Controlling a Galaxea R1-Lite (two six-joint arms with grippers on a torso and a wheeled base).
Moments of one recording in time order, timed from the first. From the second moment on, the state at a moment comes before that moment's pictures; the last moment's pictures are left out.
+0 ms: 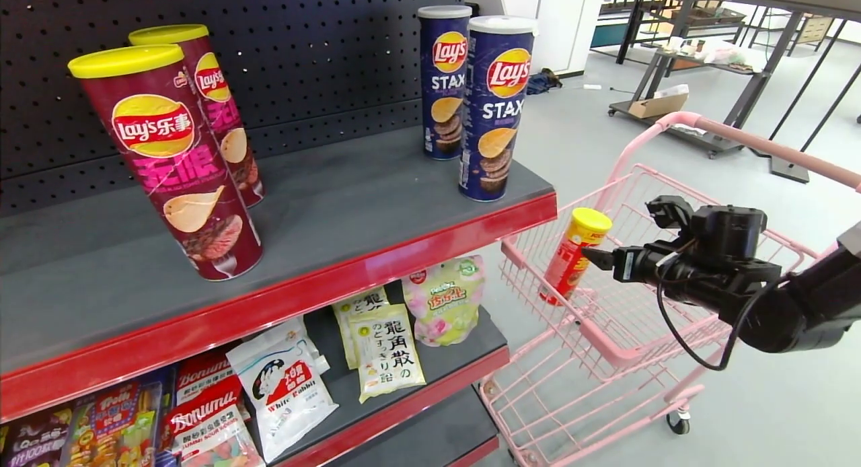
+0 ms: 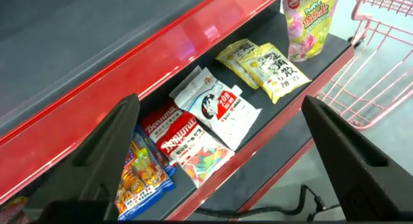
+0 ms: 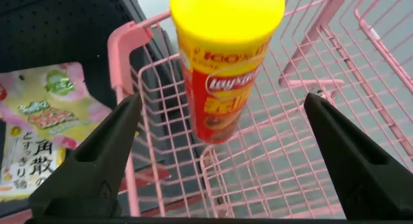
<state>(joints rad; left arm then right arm) -0.32 0.25 -0.39 0.34 0.15 0.19 0.05 2.05 -0.80 -0.92 0.15 0.04</state>
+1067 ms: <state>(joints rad) -0.32 0.26 -0.39 0.35 0.16 0.19 0.06 2.30 -1.06 -0.98 0.16 0.05</state>
